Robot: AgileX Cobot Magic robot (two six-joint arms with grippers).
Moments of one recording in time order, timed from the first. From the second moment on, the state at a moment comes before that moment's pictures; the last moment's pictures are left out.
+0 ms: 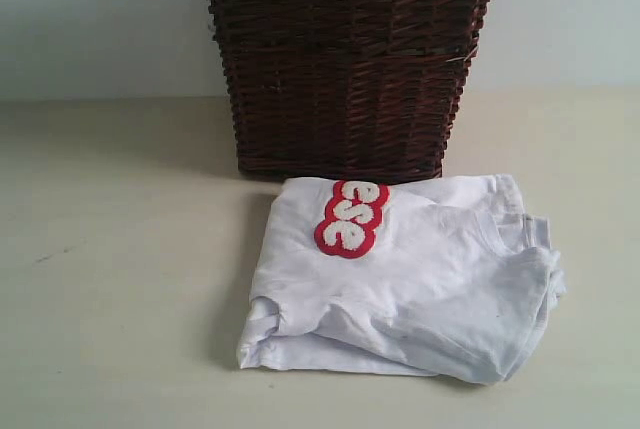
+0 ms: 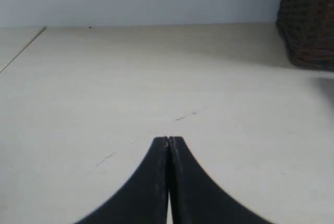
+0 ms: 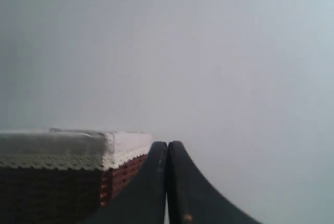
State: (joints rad) left arm 0.01 0.00 0.00 0.02 0.36 0.01; right arm 0.09 0.00 -0.20 -0.01 -0.14 -0.03
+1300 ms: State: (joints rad) left arm 0.01 0.00 0.00 0.02 0.36 0.01; right arm 0.04 0.00 0.00 -0.02 0.27 0.06
